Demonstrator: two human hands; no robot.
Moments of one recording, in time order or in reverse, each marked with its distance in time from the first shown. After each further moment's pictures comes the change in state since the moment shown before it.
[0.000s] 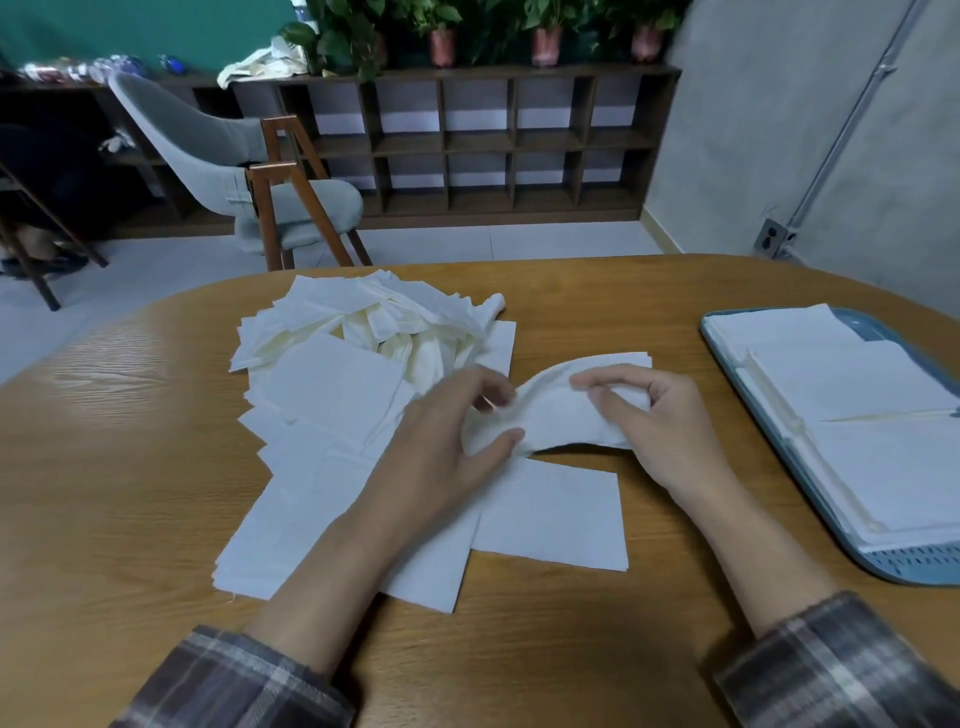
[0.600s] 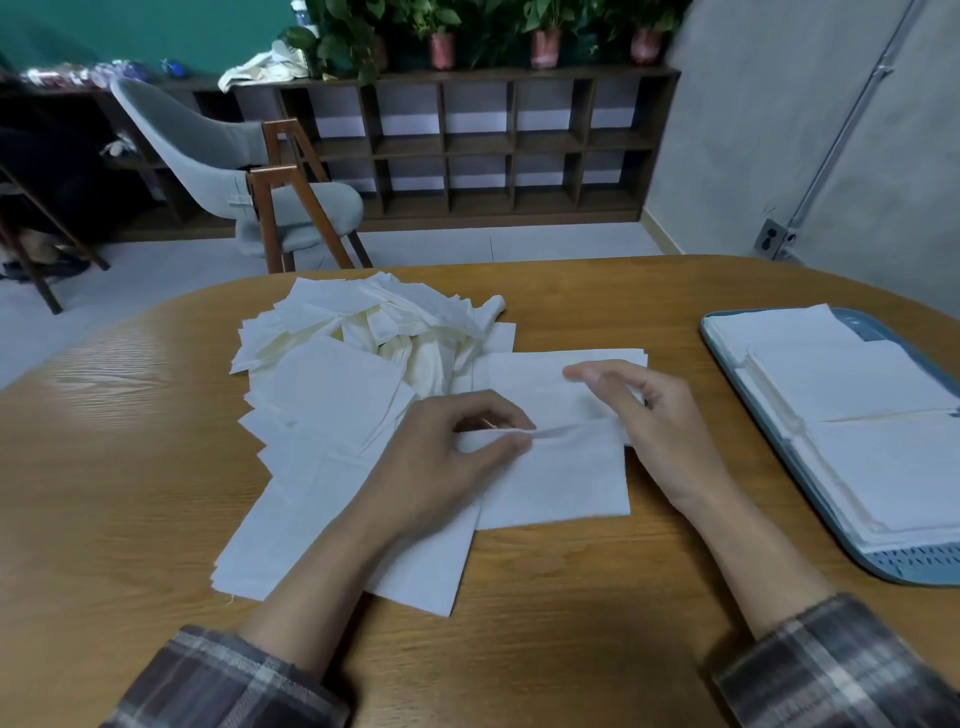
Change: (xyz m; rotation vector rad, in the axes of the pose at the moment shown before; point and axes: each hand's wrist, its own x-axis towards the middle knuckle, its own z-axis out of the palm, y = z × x) left_hand 0.002 0.012 -0.009 -0.278 -0.146 -0.159; right_hand -0.003 -0.006 0.002 0.098 -0.061 -0.040
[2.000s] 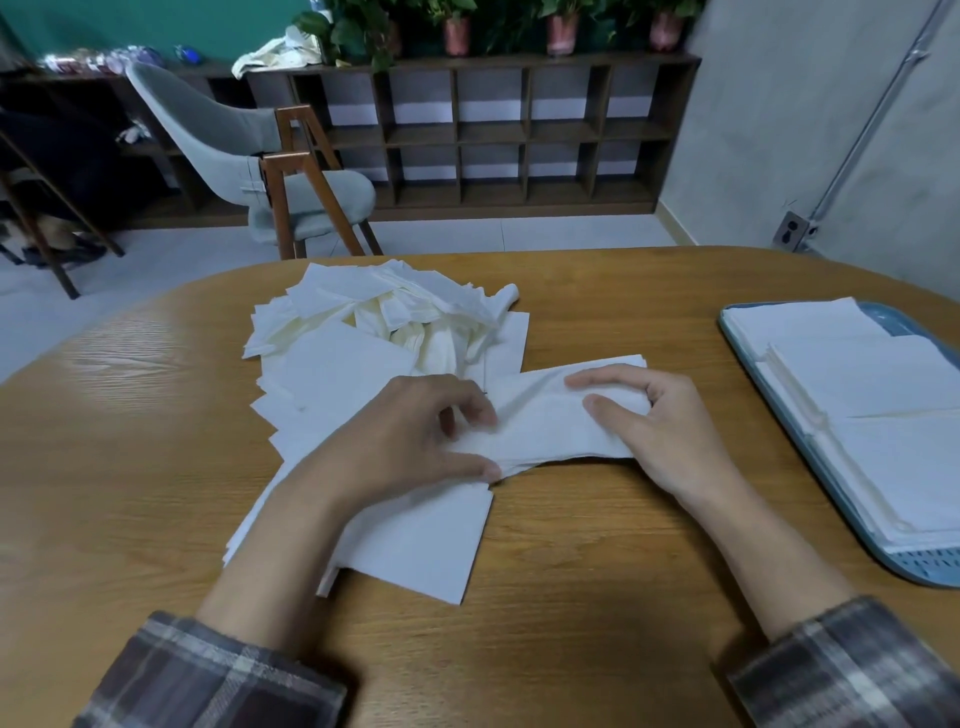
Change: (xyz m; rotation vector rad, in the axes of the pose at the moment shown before) left_hand 0.002 -0.004 -0.044 0.420 -0.187 -0.054; right_hand -0.002 0.008 0.005 -0.099 -0.033 0.060
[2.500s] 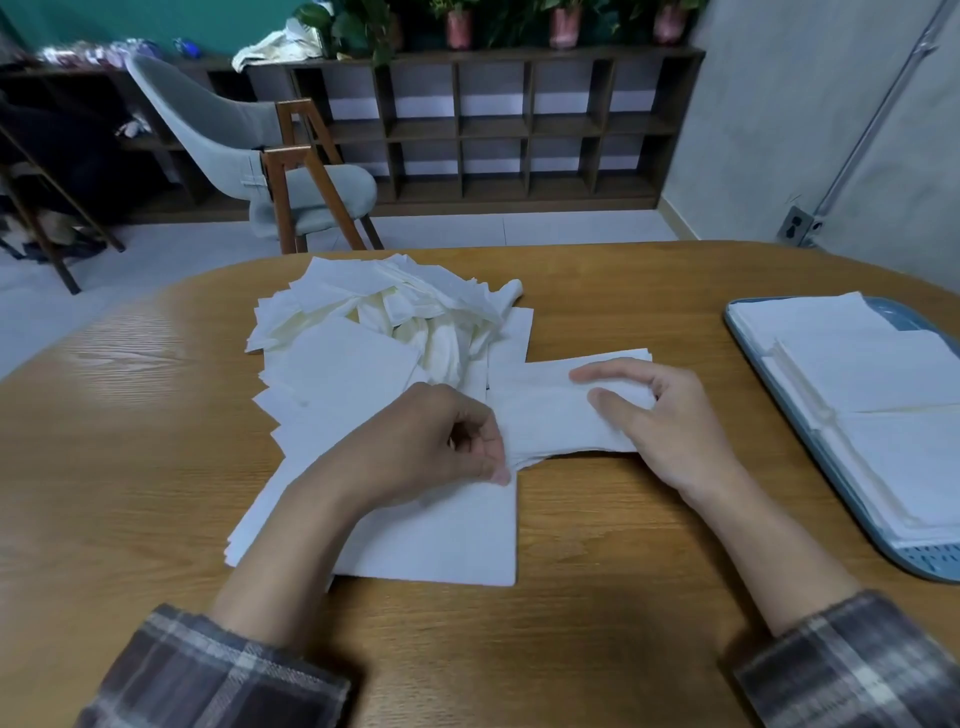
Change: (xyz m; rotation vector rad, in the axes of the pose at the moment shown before) left_hand -0.002 0.006 0.004 -0.163 -0.154 -0.032; right_hand 0.001 0.001 0.003 -0.026 0.015 -0.027
